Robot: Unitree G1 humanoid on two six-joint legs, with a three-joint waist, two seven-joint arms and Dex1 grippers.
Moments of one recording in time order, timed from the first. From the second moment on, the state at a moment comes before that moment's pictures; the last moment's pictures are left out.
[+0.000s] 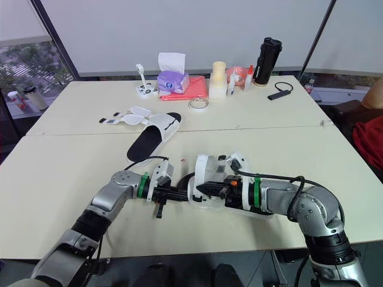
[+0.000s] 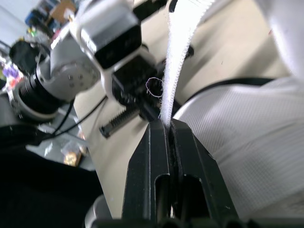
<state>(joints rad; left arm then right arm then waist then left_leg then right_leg) -0.50 0.35 -0.30 0.30 -0.24 0.27 -1.31 -0.32 -0.59 -0.06 -0.34 1.08 1.18 0.53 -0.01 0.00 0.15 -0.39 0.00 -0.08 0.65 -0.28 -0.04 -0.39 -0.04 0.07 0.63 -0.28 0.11</state>
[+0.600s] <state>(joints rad) -0.50 0.35 -0.30 0.30 -0.24 0.27 -1.30 -0.30 -0.58 -0.06 -0.33 1.05 1.19 0.56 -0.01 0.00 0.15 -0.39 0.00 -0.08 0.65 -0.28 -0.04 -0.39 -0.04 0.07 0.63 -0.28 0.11</state>
